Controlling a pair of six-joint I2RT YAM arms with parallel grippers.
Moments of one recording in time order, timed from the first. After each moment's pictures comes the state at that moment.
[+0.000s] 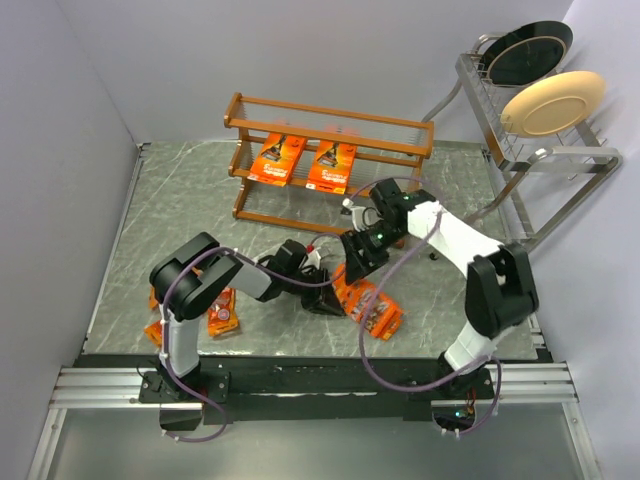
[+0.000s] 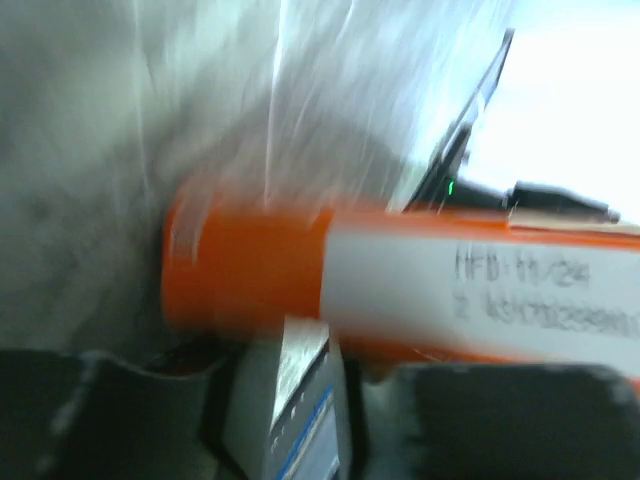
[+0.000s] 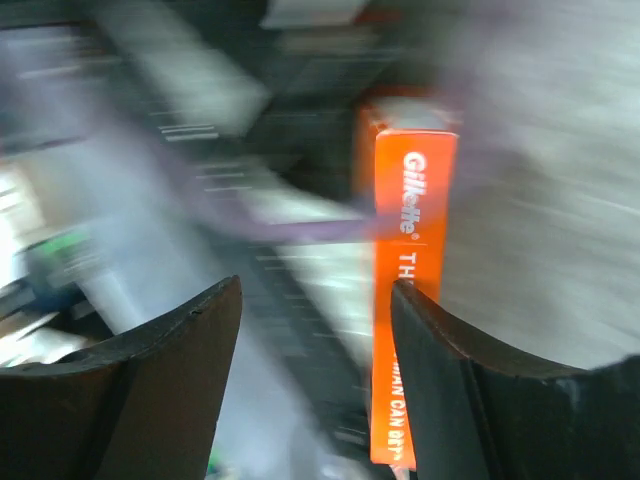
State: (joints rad) left arm -0.74 1.94 0.76 0.46 0.75 -1.00; right arm 0.43 1.66 1.25 -0.96 -0.71 -0.12
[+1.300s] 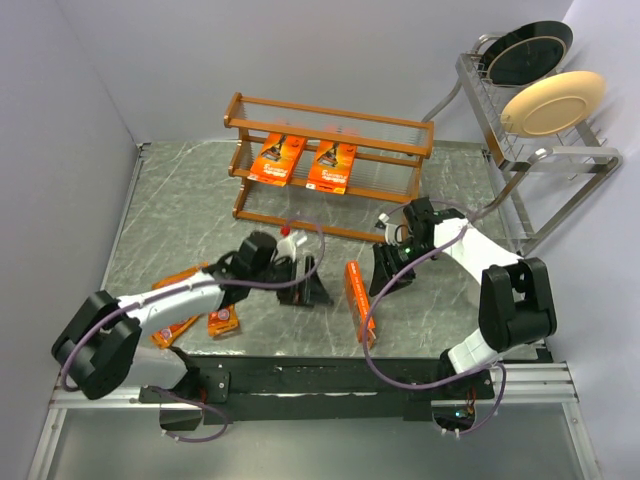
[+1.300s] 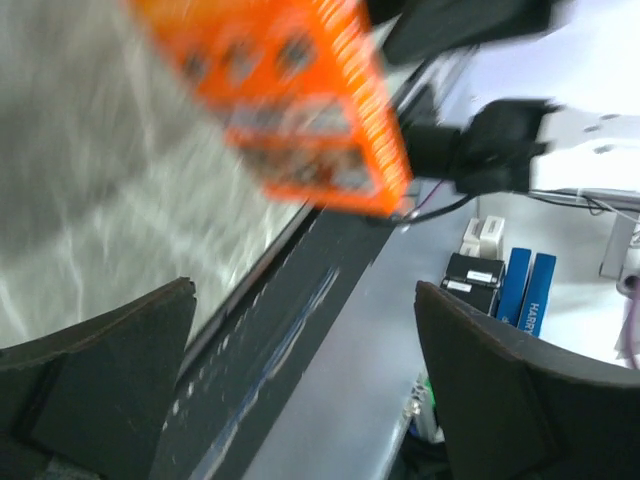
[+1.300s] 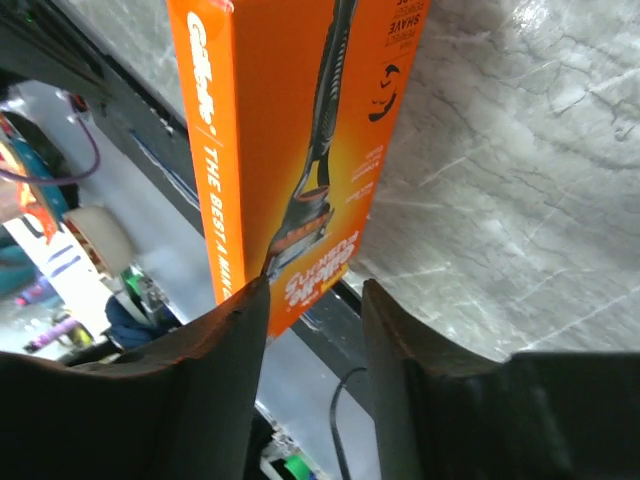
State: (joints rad) left arm -0.72 1.32 0.67 0.04 0.63 -0.81; right arm 0.23 1.54 1.01 -0.95 -0.72 -0.04
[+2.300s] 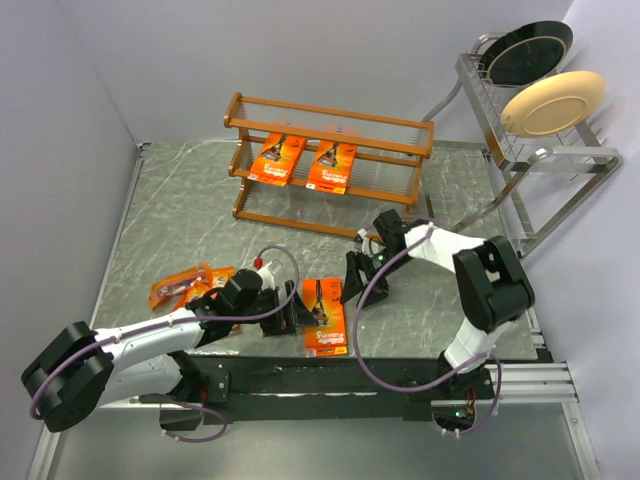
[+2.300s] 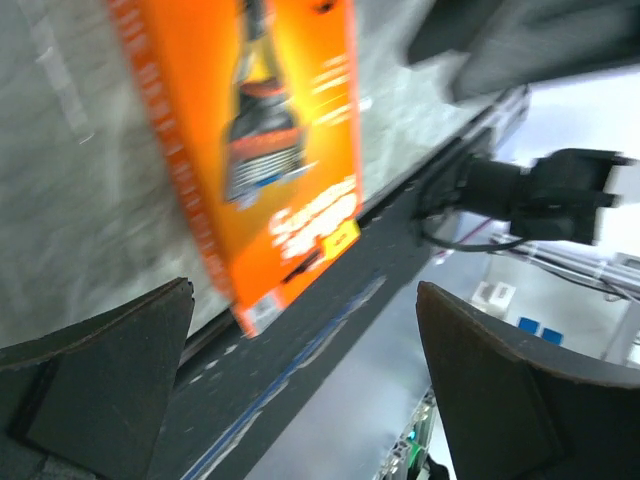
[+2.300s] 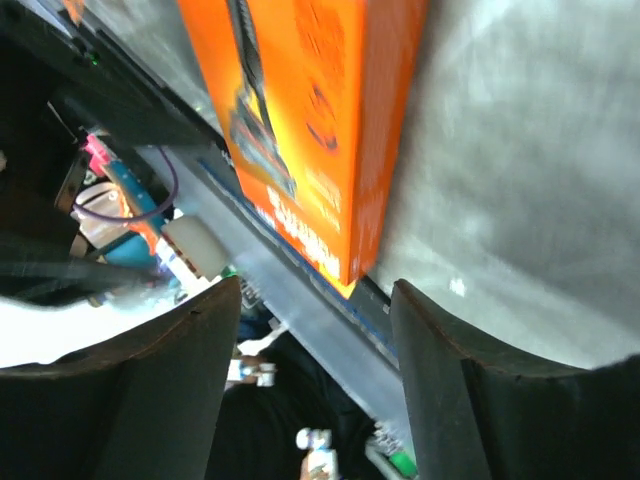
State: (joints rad) left arm -0.82 1.08 0.34 0.12 0.36 -1.06; right arm 0.40 1.71 0.96 -0.71 -0.82 0.33
